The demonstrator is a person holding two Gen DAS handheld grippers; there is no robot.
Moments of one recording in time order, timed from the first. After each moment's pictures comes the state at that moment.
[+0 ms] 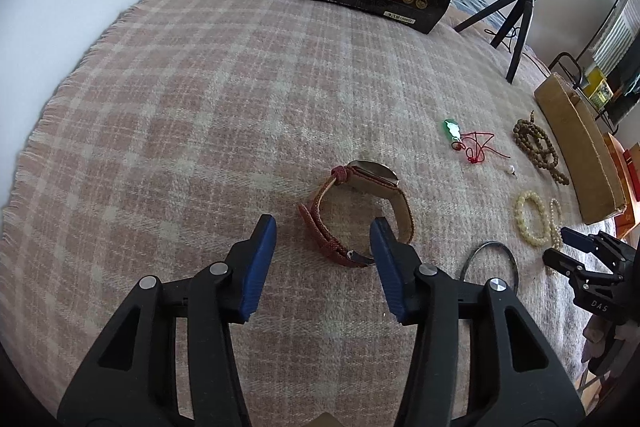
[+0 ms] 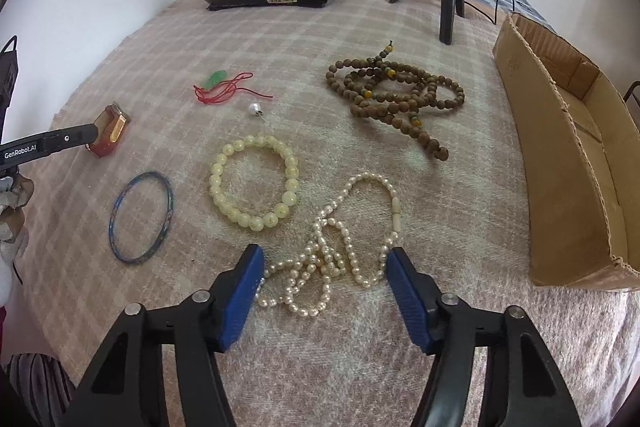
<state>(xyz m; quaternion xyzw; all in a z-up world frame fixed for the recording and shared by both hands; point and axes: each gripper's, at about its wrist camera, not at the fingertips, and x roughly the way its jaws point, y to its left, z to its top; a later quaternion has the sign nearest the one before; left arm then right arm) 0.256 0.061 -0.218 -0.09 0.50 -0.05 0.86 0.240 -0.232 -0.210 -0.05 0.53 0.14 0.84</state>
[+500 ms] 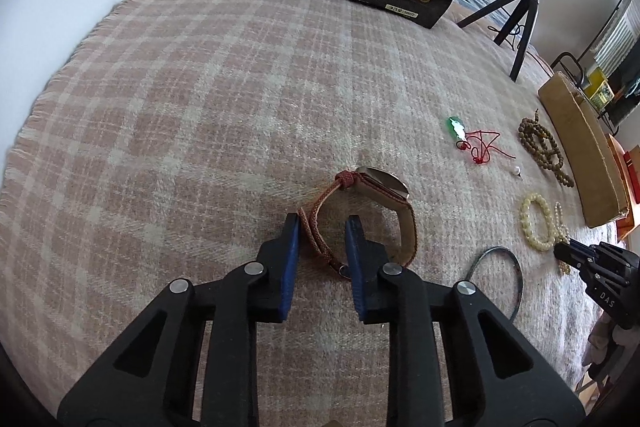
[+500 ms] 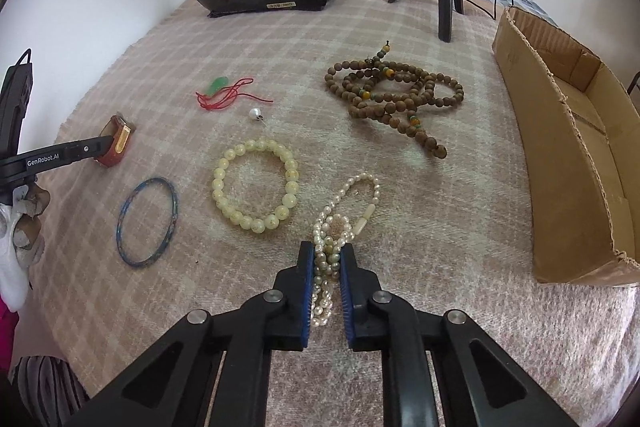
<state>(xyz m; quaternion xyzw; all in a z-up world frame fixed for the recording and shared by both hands) 0.264 0.057 -0.226 -0.09 0.51 -0.05 0.85 0.241 -0.241 -0.209 -0.02 0.52 0.15 0.84</state>
